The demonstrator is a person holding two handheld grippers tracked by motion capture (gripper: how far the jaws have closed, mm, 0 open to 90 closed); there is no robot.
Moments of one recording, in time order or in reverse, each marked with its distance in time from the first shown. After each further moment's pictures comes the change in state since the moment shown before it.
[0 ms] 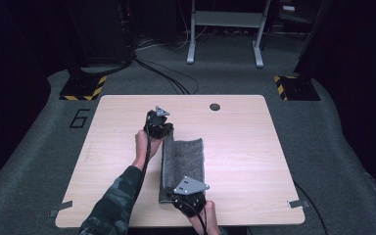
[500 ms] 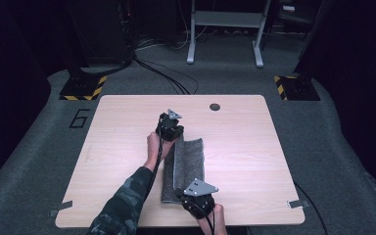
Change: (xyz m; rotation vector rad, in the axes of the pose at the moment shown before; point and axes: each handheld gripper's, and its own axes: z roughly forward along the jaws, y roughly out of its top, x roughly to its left) left arm -0.027 0.004 0.027 -0.001 -0.033 0.018; right arm -0.013 -0.021 -0.011 0.041 -0.057 0.047
